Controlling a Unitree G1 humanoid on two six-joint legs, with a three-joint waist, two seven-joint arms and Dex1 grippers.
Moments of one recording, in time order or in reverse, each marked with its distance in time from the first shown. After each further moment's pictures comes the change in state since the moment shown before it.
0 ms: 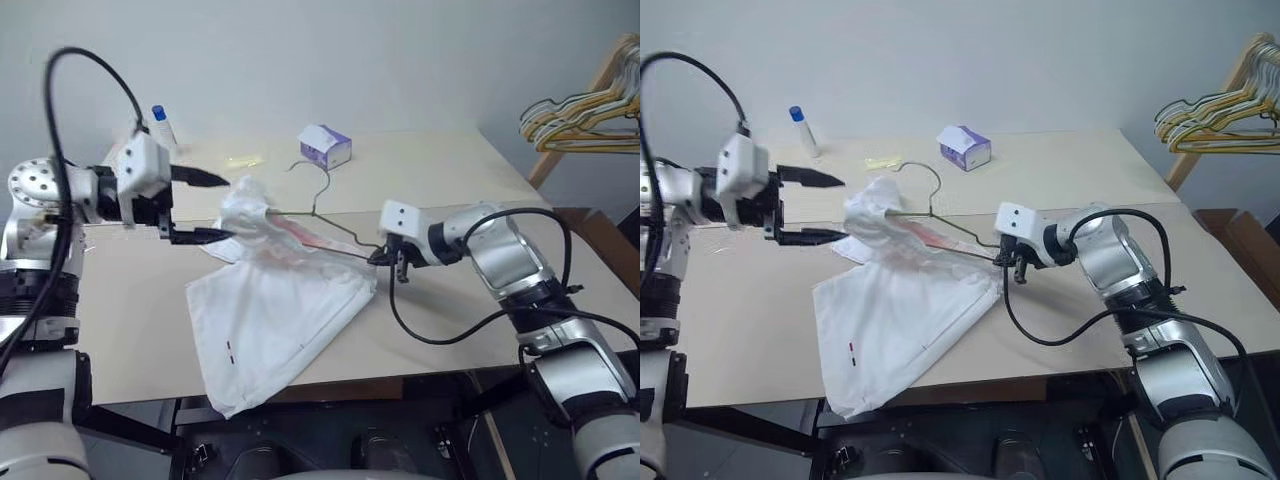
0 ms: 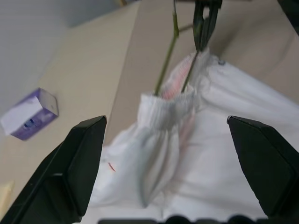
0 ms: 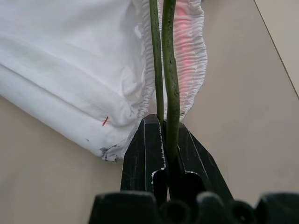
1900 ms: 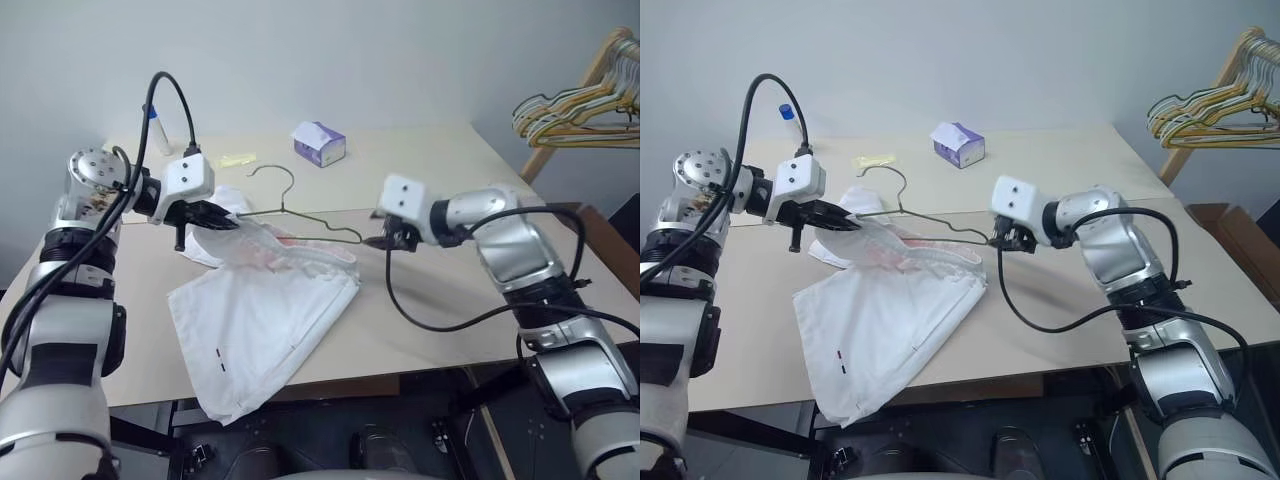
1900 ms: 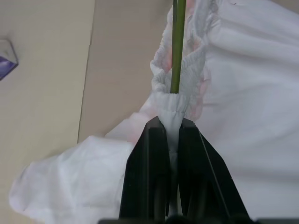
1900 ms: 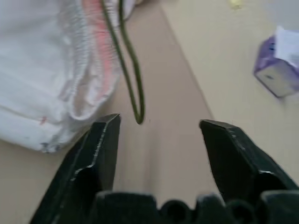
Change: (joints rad) left arm -0.265 -0.119 -0.124 0.472 0.284 -0.200 0.015; right arm 0.001 -0.021 -0.131 -0.085 -0.006 -0.036 -0.195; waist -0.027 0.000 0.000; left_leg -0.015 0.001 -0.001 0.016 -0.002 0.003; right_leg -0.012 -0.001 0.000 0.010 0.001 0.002
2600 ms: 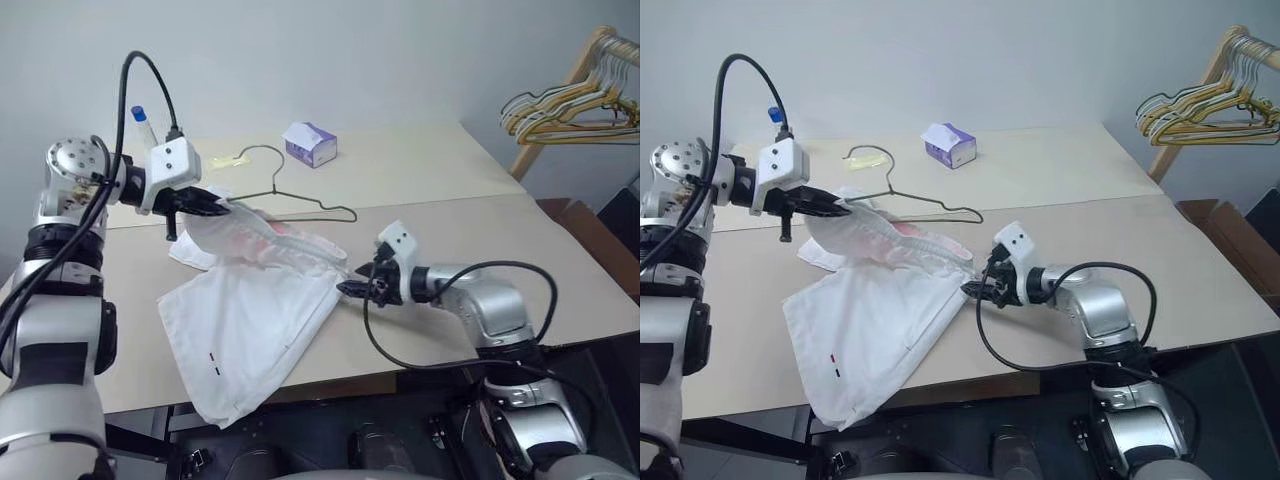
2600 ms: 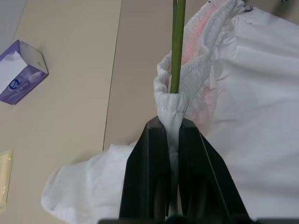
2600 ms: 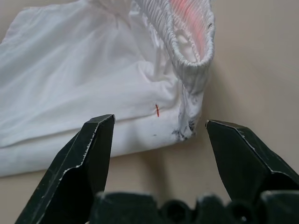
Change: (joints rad) left arm -0.008 0.034 0.048 -0.040 -0.007 0.016 -0.001; right arm 0.318 0.283 -0.126 -0.134 0.287 0.388 -0.222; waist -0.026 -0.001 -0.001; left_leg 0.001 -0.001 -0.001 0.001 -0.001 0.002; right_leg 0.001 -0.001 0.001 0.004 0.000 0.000
